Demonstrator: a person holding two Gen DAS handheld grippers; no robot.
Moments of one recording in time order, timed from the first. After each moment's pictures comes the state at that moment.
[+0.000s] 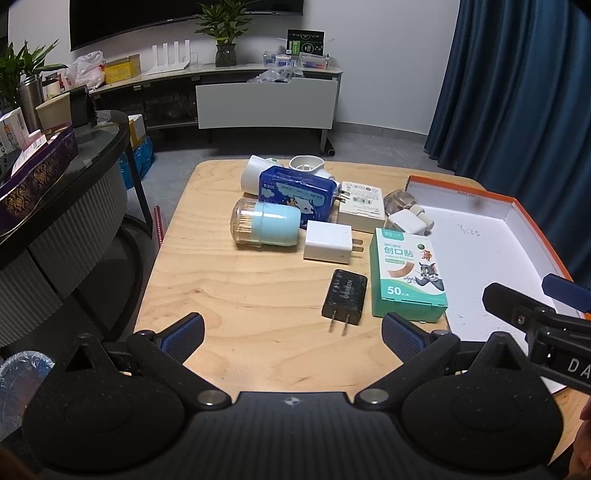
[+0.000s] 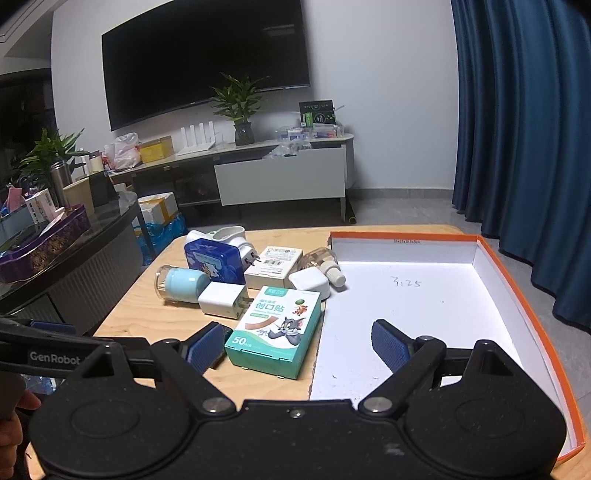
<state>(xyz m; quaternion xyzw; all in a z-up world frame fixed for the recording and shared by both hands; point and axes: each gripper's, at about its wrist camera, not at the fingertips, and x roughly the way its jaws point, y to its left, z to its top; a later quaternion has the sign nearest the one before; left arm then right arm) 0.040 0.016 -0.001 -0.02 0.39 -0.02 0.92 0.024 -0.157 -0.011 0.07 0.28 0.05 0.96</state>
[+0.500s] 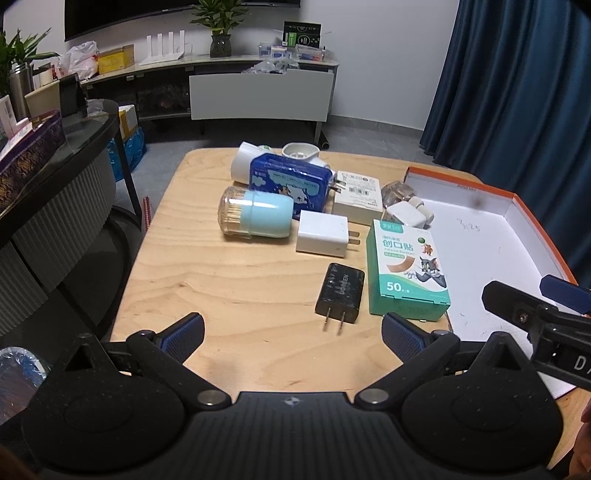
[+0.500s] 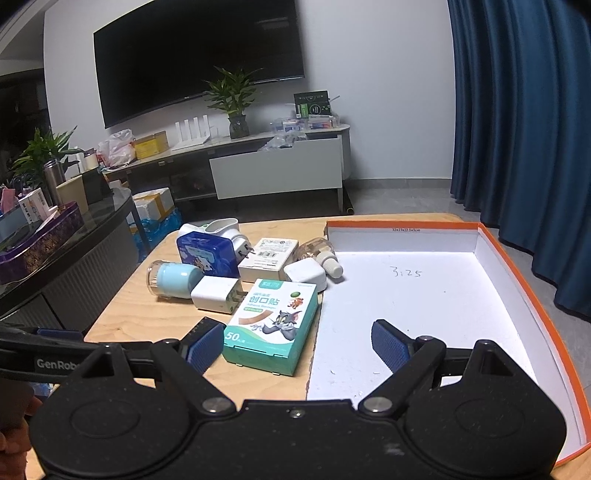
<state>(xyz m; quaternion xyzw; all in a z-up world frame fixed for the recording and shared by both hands) 0.051 0.013 -0.016 -0.02 0.40 -0.03 0.92 0.033 -0.160 -0.018 0.08 0.29 0.05 0.95</state>
